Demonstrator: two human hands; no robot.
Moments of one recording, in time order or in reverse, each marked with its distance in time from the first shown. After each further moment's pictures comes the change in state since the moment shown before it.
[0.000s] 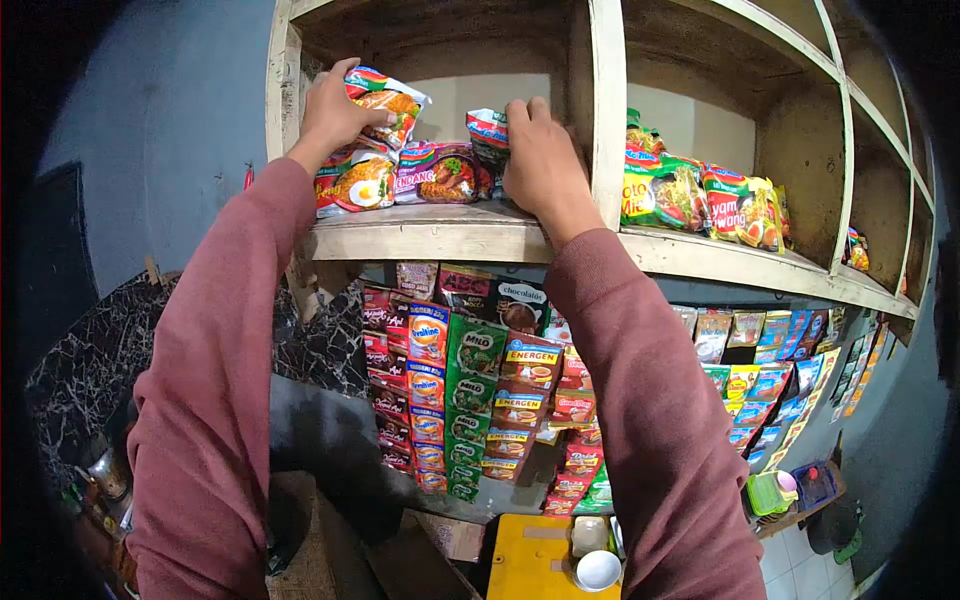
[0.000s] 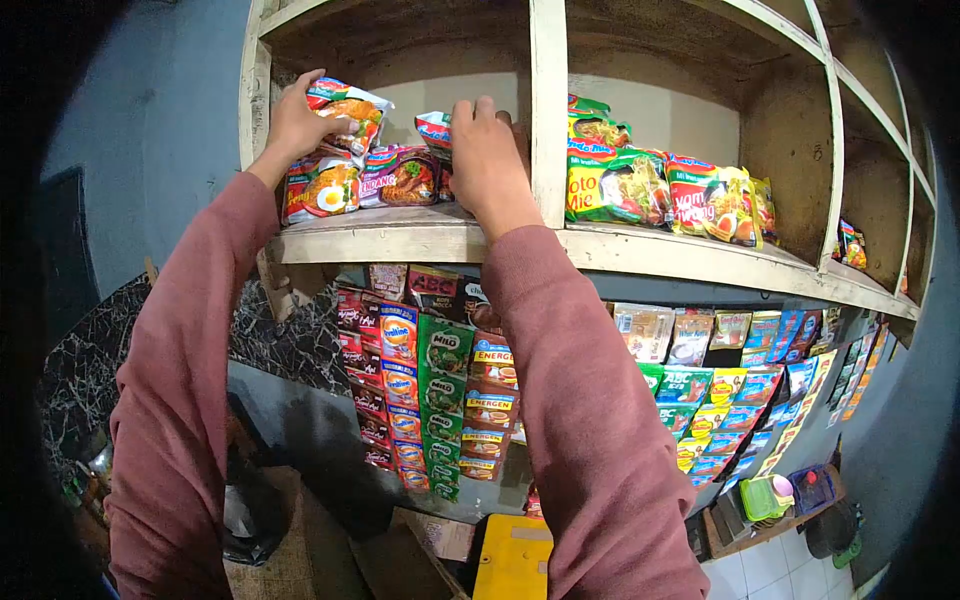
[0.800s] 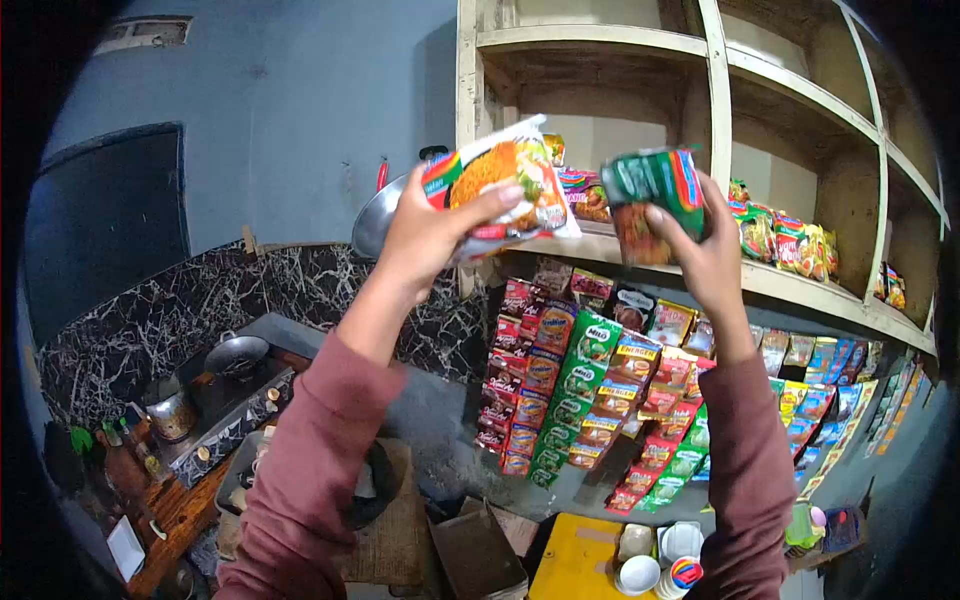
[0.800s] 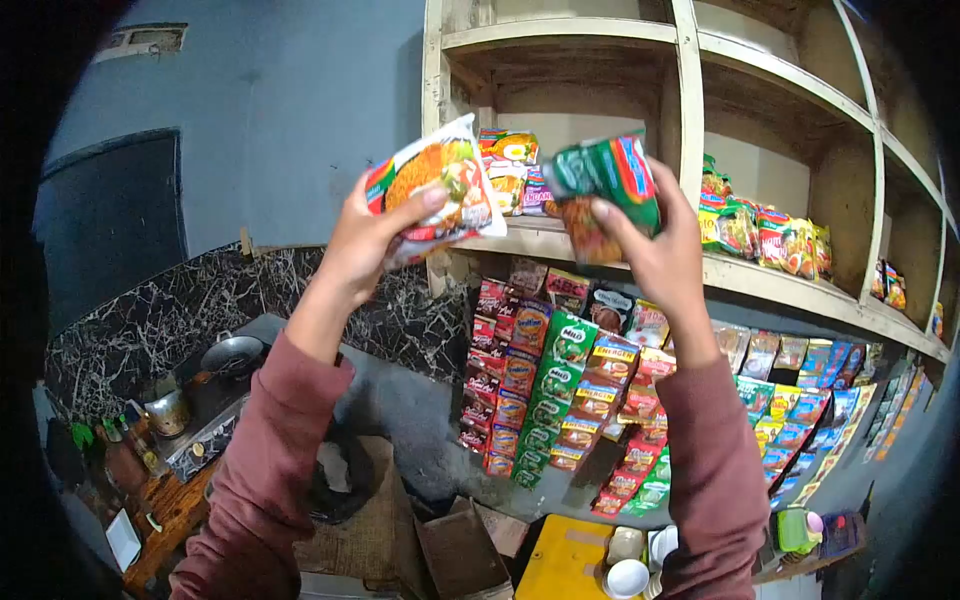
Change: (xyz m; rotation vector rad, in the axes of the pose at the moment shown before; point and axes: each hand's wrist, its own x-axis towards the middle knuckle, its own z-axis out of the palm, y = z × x) left_hand -0.148 0.043 -0.203 -1.198 -0.212 -0.453; right_hand -0.055 -0.089 -0.119 0.881 0.097 0.142
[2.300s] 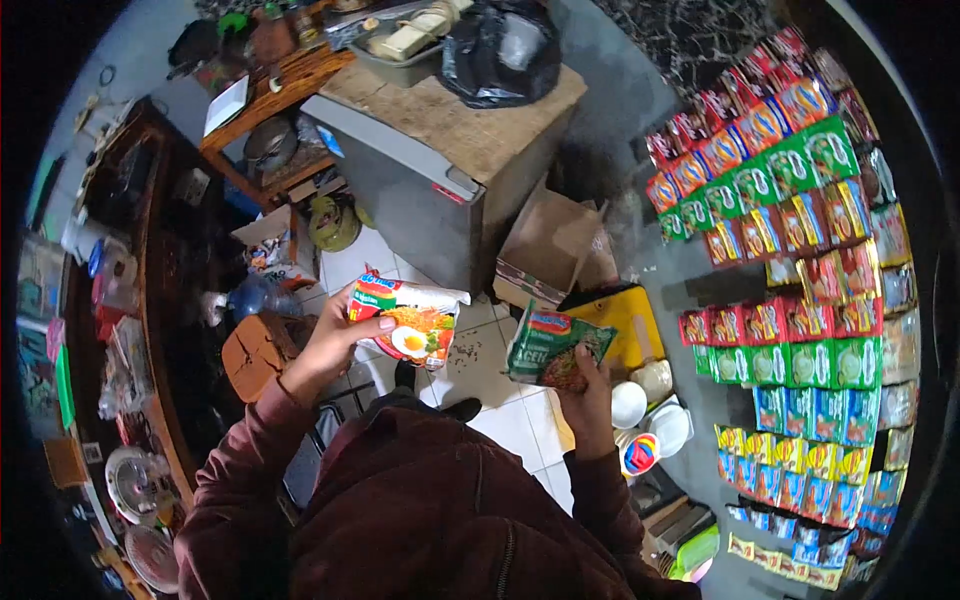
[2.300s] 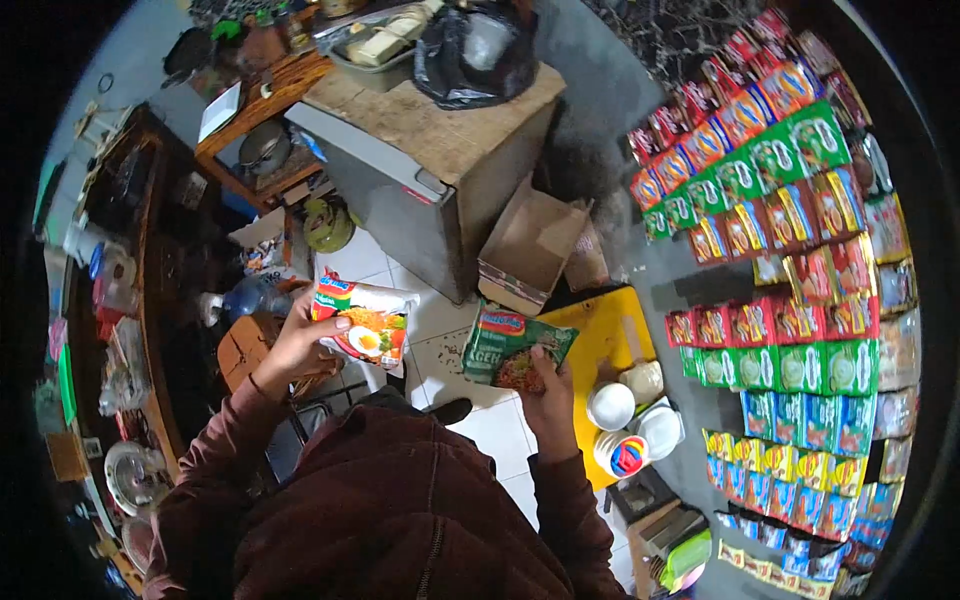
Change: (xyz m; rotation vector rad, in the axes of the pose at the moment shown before) left_hand -0.580 0.083 0.104 0.168 0.869 -0.988; right_hand -0.496 -0.082 -0.065 1.259 -0.454 1.942
